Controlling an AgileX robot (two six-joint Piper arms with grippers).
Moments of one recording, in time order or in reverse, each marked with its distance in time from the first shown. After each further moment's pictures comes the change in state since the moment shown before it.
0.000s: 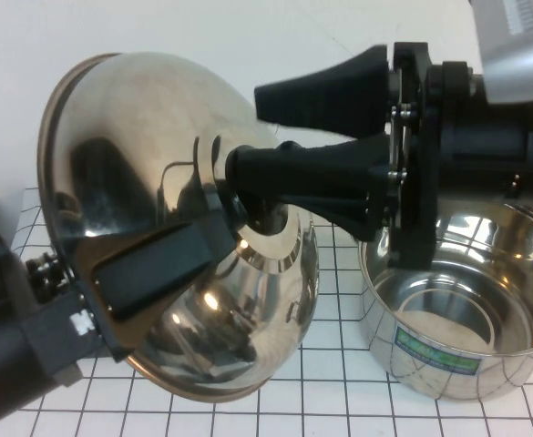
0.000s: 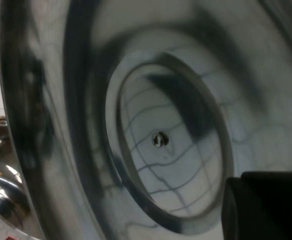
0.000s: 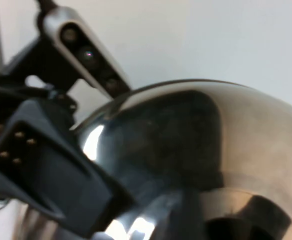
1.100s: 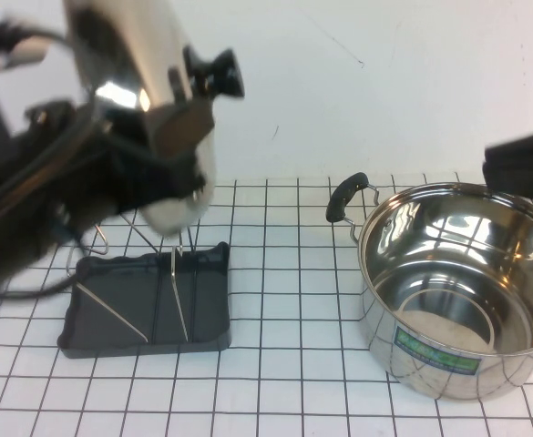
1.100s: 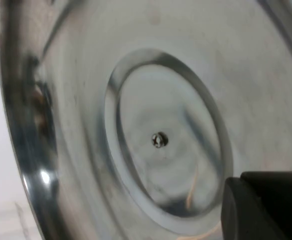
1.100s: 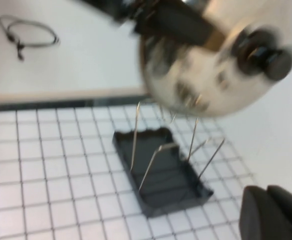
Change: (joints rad) right arm -0.233 -0.365 0.000 -0.733 0.065 0.522; left arm 0.024 0.275 -0.202 0.363 -0.335 0.082
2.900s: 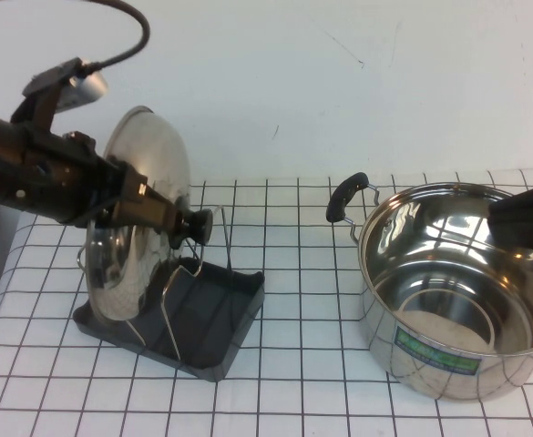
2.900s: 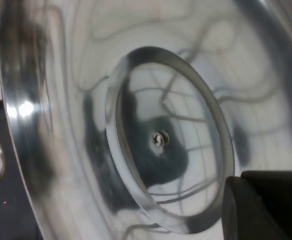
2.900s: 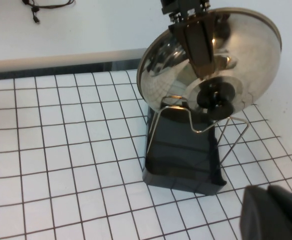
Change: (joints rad) right arm -0.002 0.000 0.021 -0.100 0.071 0.091; left arm 0.515 0.504 -0.393 0.507 0.990 -0.309
